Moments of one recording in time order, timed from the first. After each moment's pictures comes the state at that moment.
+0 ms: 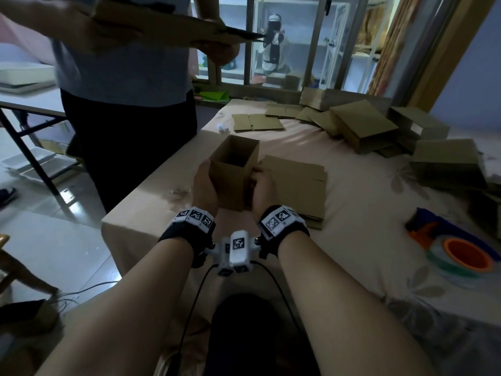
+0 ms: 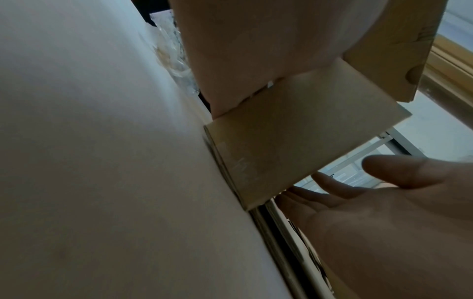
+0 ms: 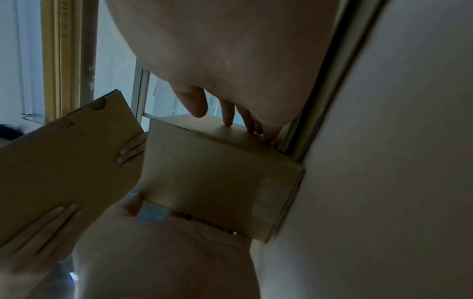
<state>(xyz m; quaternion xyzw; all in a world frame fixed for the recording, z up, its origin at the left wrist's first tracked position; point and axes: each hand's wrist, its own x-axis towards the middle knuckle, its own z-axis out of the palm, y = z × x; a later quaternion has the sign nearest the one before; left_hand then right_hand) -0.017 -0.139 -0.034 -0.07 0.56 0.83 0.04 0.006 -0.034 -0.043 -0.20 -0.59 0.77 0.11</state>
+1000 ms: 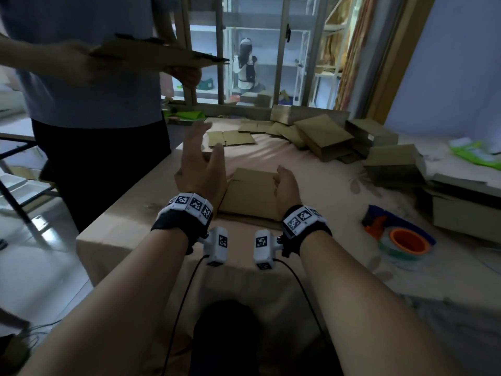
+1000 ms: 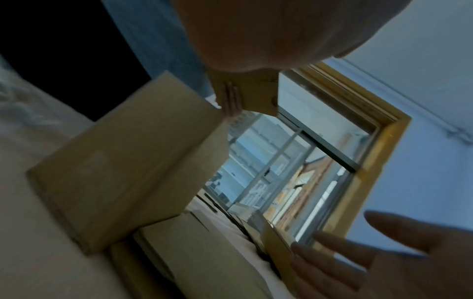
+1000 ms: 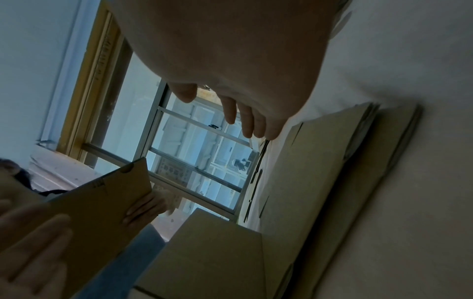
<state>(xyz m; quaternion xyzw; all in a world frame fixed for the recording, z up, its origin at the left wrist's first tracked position) 0.025 -0.102 0.049 0.24 0.71 0.60 -0.28 0.076 0.064 0.007 -0.21 -0.70 0.64 0.22</state>
